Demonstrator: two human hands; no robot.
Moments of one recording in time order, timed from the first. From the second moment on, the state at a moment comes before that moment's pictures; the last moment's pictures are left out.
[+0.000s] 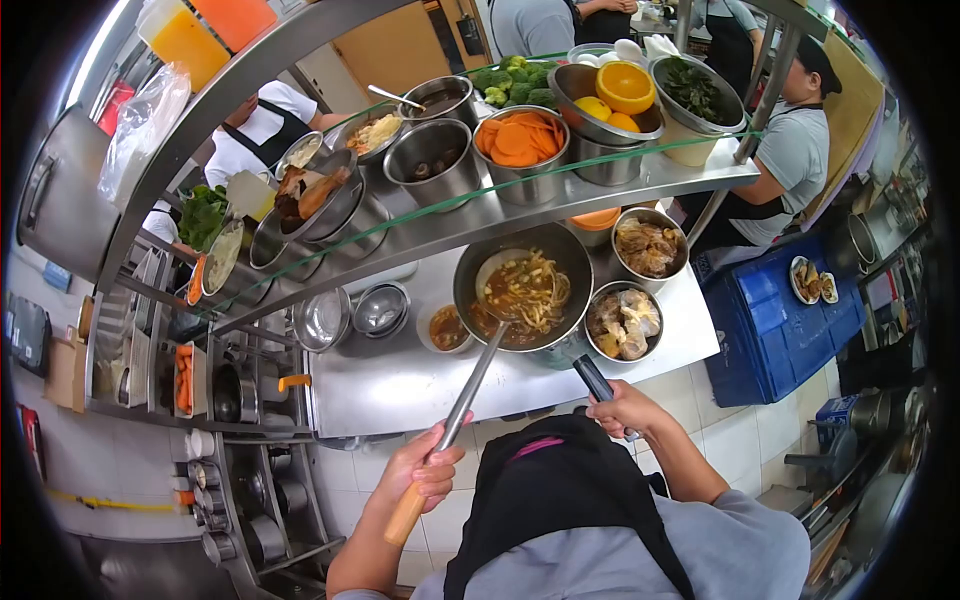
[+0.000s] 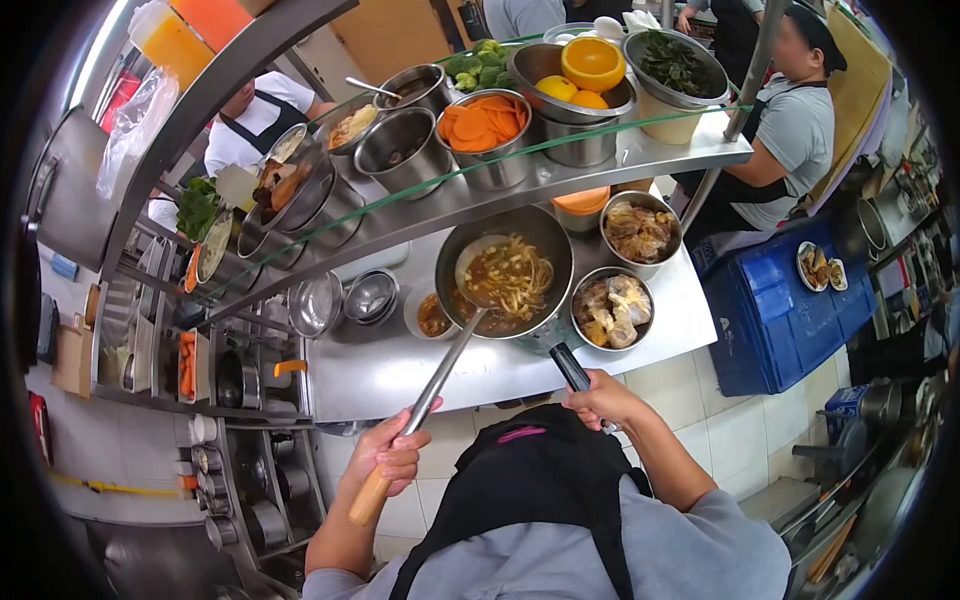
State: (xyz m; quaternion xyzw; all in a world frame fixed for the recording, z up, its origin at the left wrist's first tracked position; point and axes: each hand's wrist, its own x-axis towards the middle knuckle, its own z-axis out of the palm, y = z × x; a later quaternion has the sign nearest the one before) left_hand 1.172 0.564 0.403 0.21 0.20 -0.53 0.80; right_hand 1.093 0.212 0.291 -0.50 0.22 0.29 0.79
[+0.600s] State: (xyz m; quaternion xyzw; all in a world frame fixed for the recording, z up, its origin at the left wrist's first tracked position) left_hand 1.167 0.665 0.342 0.41 0.20 -0.39 0.80; right_hand 1.102 0.210 0.276 -0.52 0.24 0.27 0.78
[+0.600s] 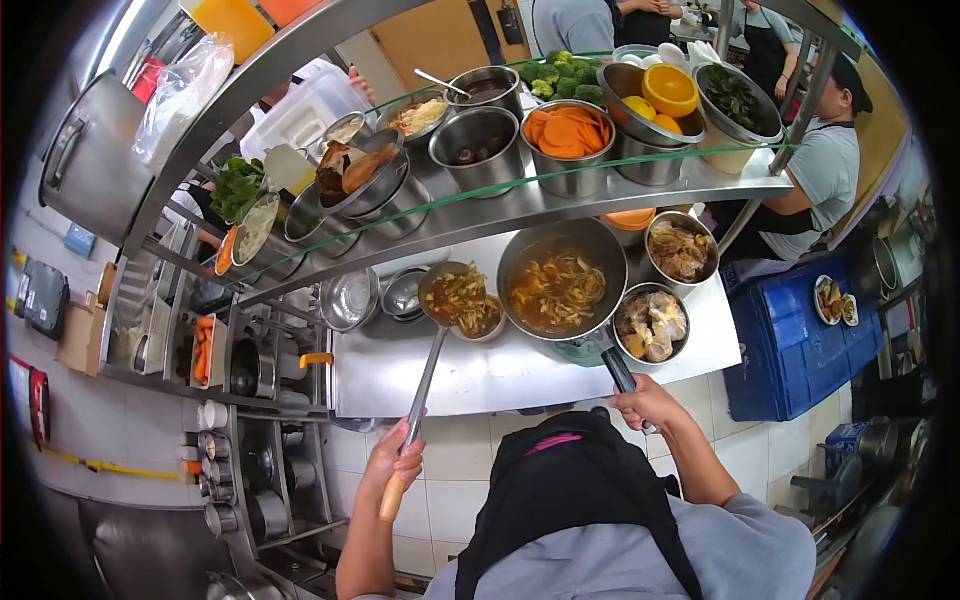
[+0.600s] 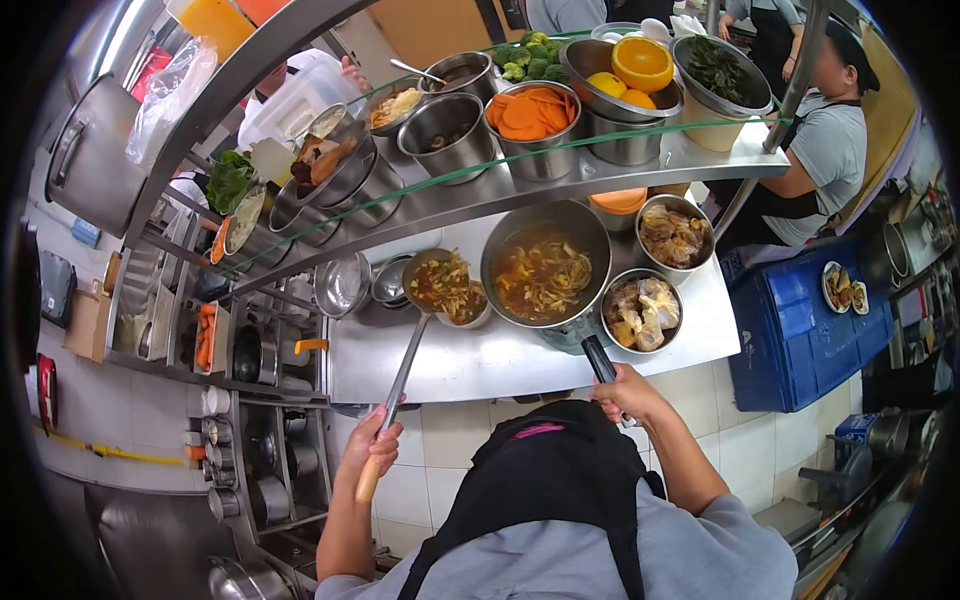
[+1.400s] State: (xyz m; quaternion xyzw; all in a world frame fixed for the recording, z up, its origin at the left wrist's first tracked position) left_hand 1.176 0.607 0.323 0.94 -0.22 -0.04 0.26; right_hand 1.085 0.195 0.283 -0.53 0.24 0.27 0.77
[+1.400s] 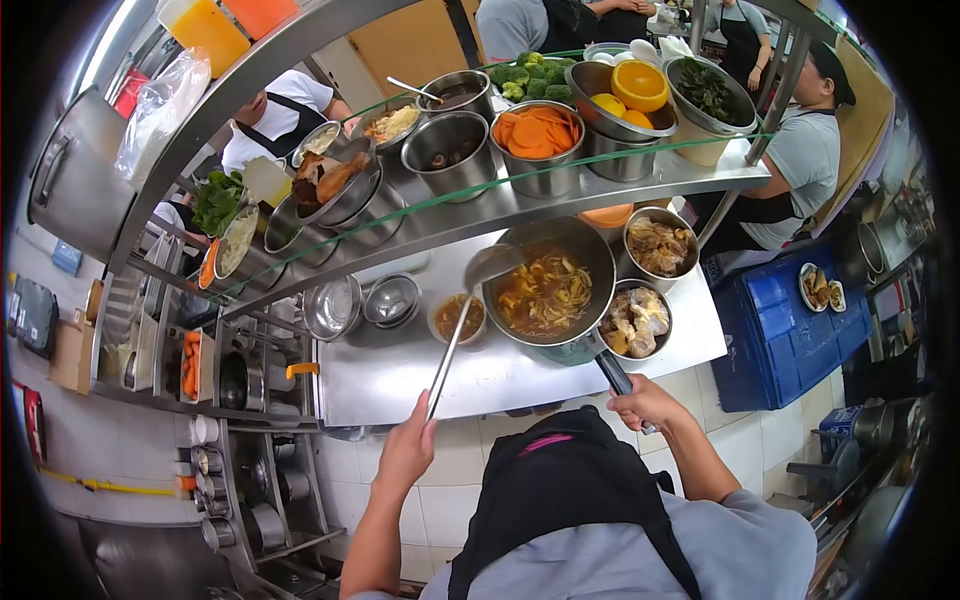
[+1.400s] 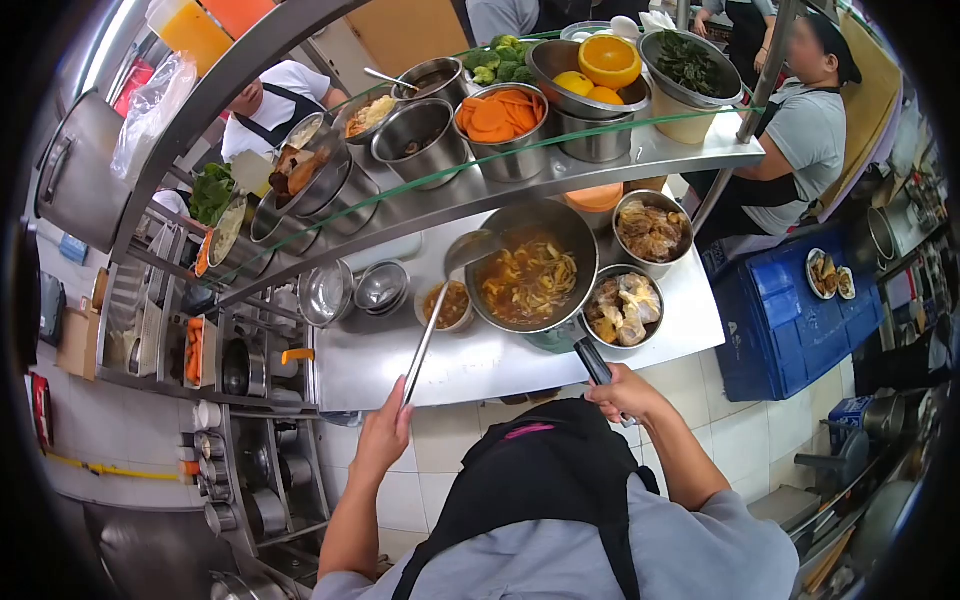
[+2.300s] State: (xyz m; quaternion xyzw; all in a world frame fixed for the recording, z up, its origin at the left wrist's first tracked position) left_hand 1.194 0.551 0.384 0.69 0.09 -0.46 0.55; right_hand 1.112 0.206 0.273 -0.57 0.21 0.24 0.76
